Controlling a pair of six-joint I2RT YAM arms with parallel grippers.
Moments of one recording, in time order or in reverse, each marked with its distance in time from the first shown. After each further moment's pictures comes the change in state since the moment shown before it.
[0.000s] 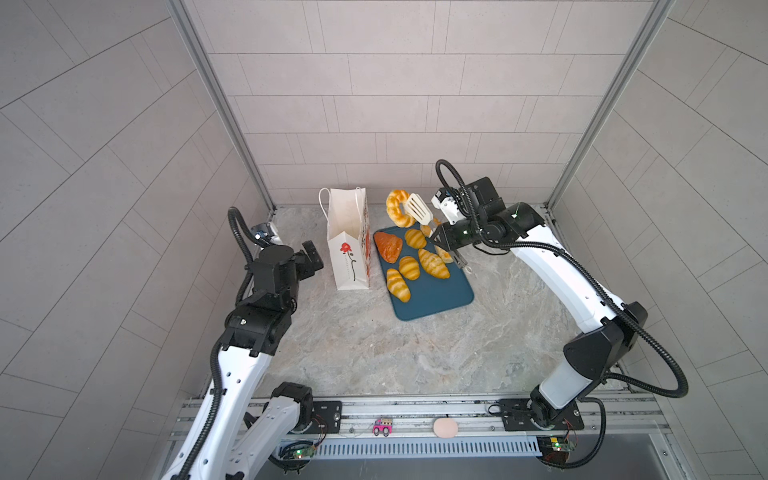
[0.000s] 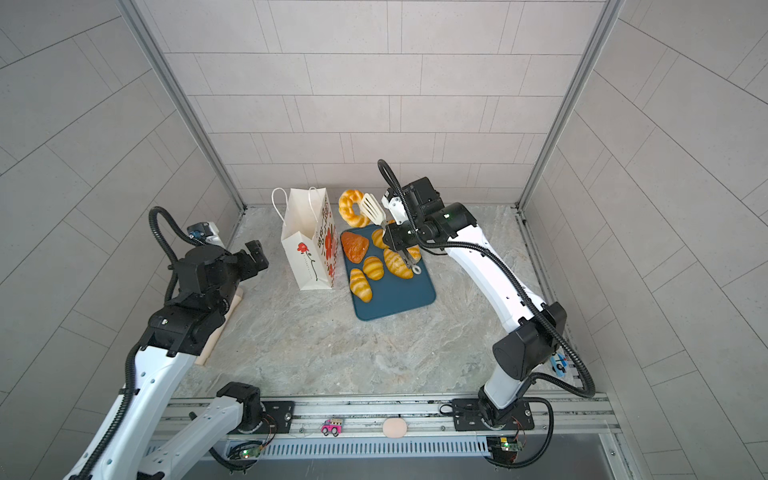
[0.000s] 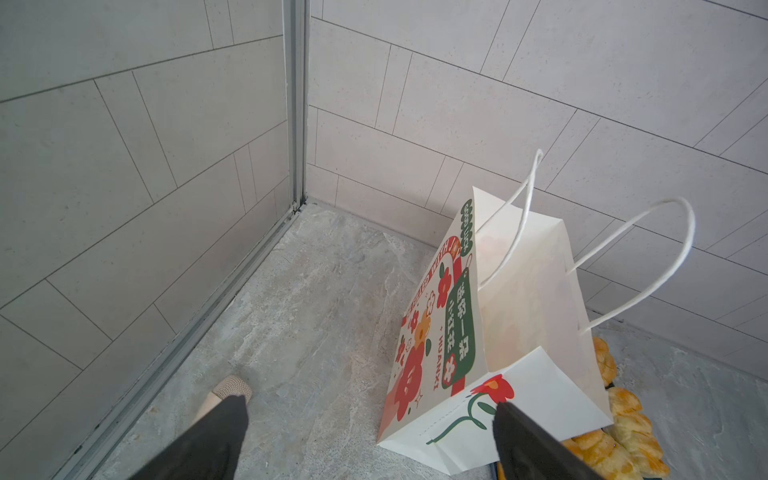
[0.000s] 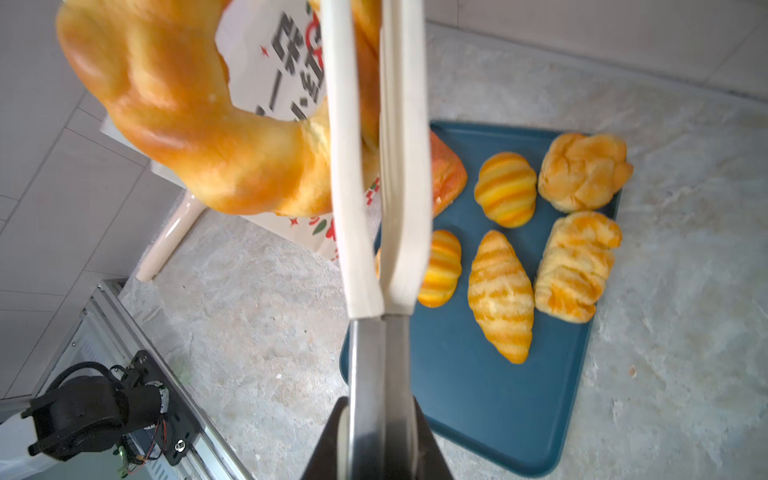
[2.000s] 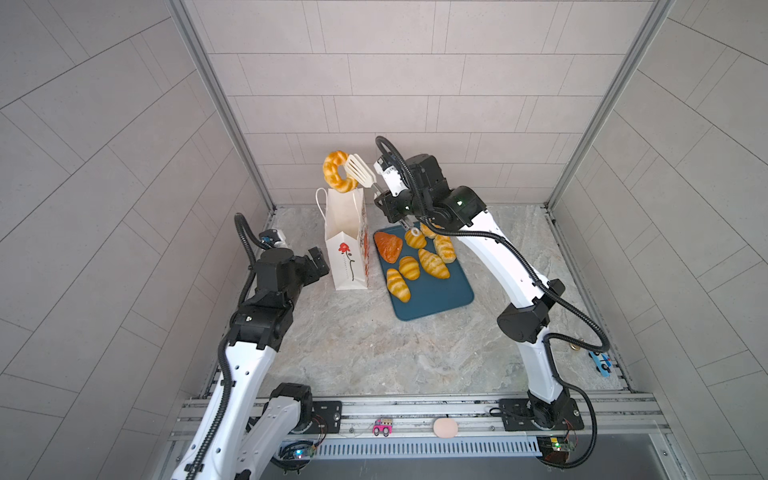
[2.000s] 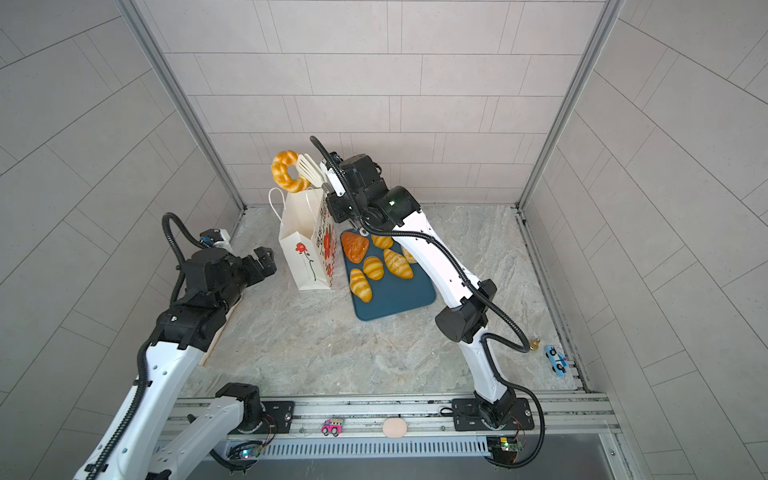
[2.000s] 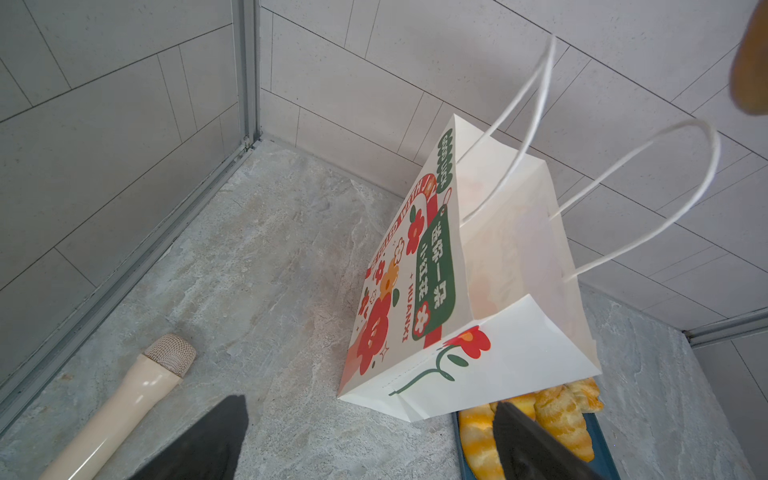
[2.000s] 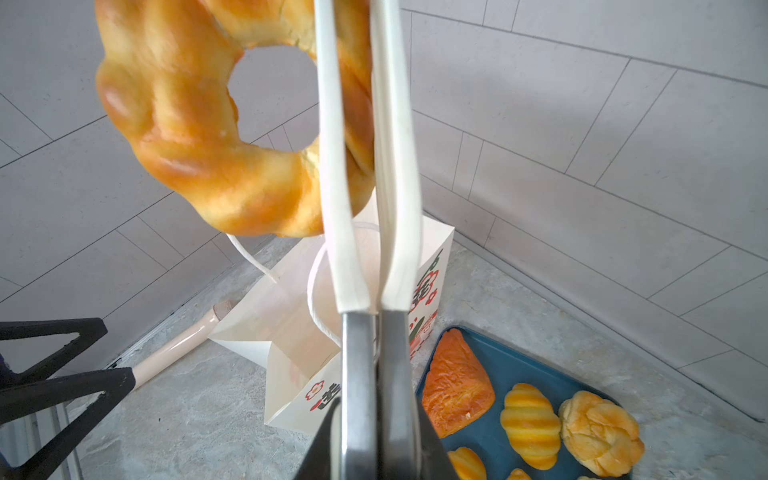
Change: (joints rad) left arm 0.071 0.006 -0.082 0.015 0.206 -0.063; right arm 0.207 0.447 0.721 0.055 0.233 -0.076
